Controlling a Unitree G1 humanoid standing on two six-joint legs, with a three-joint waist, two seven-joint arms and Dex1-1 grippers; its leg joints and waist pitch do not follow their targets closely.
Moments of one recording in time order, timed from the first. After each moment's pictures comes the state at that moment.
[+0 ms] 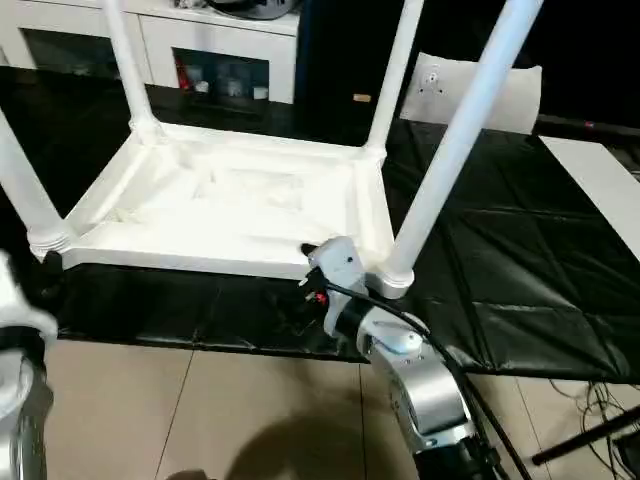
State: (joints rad) left arm -0.02 0.10 0.38 -0.31 0.04 0.39 0.03; right arm -0.20 -0.15 0.26 -0.06 0.16 0.30 0.58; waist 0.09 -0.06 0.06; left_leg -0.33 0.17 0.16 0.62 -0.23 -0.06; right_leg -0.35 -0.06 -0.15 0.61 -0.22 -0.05
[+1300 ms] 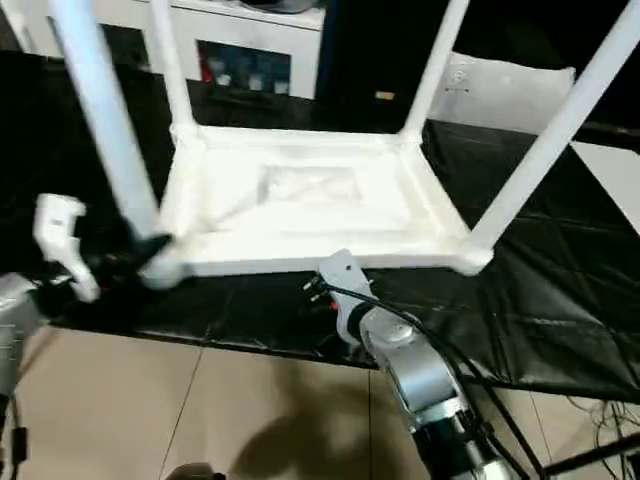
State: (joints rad) left arm -0.30 0.45 0.19 0.17 -0.30 0.43 -0.82; right arm -0.32 -0.17 0.27 0.20 0.00 0.53 0.34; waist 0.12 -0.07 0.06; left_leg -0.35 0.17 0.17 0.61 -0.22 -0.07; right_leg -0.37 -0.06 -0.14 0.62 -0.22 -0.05
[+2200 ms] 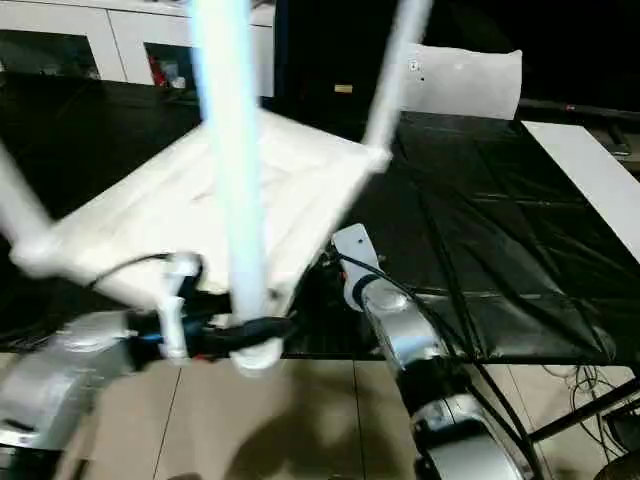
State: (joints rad) left arm -0.17 0.30 -0.15 -0.19 -0.46 0.64 -0.93; right arm -0.55 -0.09 0.16 0.69 -0.02 0.25 0.25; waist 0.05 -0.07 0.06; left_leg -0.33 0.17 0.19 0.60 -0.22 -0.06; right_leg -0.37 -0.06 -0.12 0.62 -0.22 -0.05
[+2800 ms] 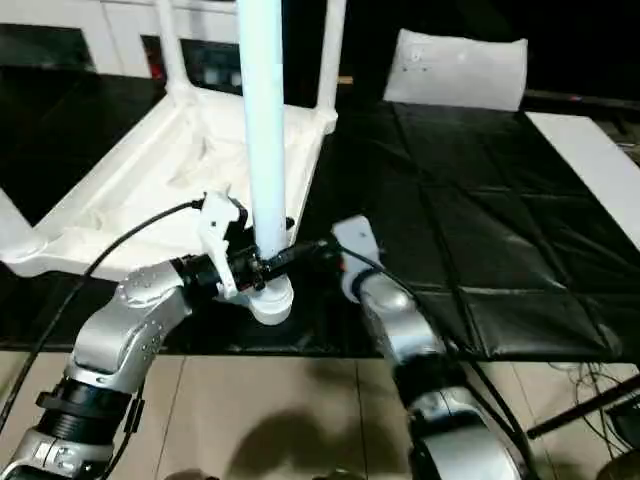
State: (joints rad) left arm -0.39 0.18 -0.14 0.06 -0.29 0.34 -0.73; right arm -0.51 -0.10 0.08 0.70 0.03 0.08 0.28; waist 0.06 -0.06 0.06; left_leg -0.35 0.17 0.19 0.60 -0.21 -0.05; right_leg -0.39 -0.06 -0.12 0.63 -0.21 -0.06
